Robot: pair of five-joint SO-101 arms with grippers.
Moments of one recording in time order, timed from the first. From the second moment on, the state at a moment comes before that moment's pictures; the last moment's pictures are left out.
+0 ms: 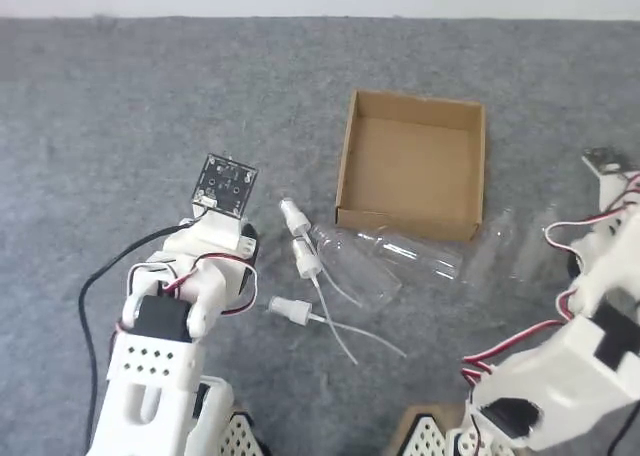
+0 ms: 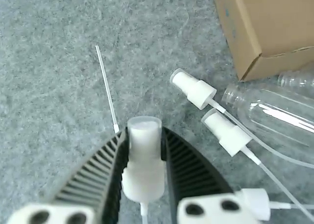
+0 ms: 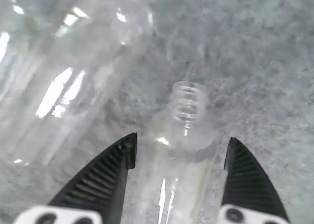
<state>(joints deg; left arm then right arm) 2.5 -62.6 69.5 54.7 -6.6 37.5 13.7 8.9 72.9 48.8</state>
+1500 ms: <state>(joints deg) -3.6 -62.8 21.8 64.0 0.3 -37.5 -45.8 33.3 67.7 12.1</state>
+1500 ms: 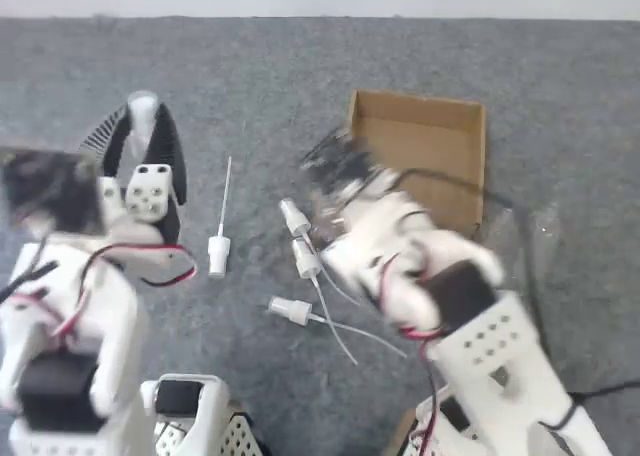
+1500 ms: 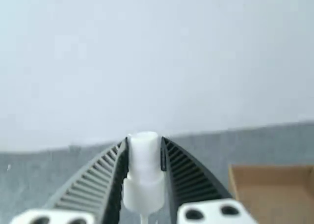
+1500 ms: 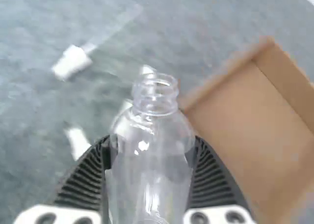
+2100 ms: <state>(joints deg) 5.4 -63.5 21.1 54.2 16.1 -49.8 -45.8 58.3 33.7 11.6</state>
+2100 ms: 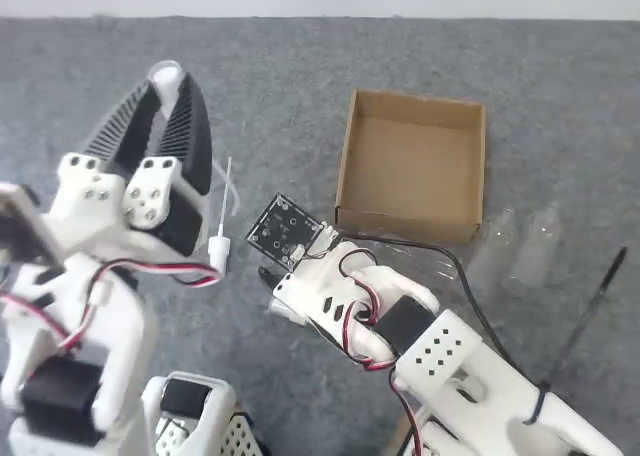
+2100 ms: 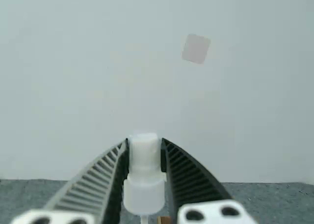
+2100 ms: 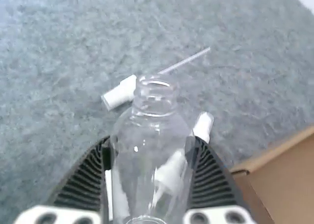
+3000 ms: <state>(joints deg) 5.4 -62.8 37.7 43.9 18.1 -49.7 -45.8 66.4 18.0 8.0</state>
